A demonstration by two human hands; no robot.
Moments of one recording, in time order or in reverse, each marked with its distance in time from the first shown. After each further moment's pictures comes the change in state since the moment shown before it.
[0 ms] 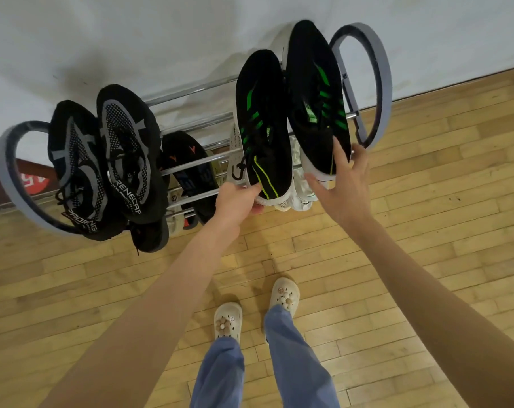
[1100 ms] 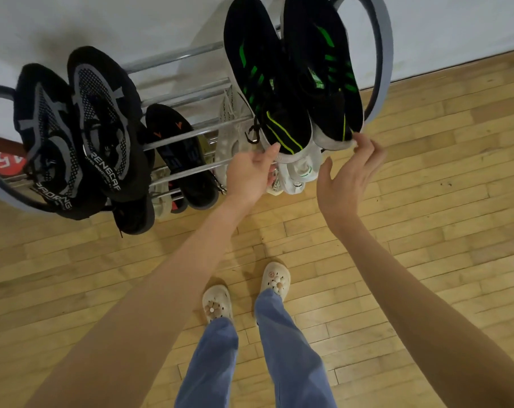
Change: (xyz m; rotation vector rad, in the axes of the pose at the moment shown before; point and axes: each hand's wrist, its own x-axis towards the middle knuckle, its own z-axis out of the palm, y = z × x) left_hand -0.006 -0.003 0.035 0.164 -0.007 0.329; right_hand -0.021 0.010 0.026 0.100 0.445 0.051
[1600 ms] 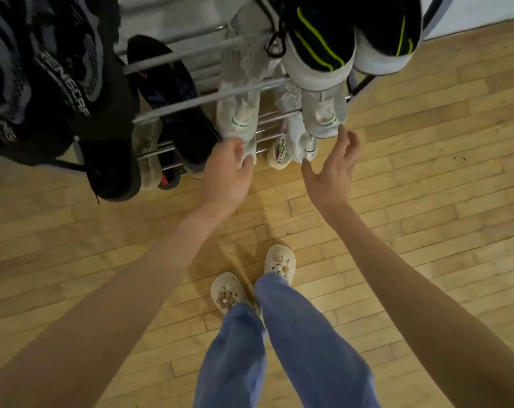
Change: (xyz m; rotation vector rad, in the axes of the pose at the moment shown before) left_hand 0.008 -0.143 -0.024 0.333 0.075 0.268; right_hand -0.087 0.055 0.071 -0.045 -0.306 0.067
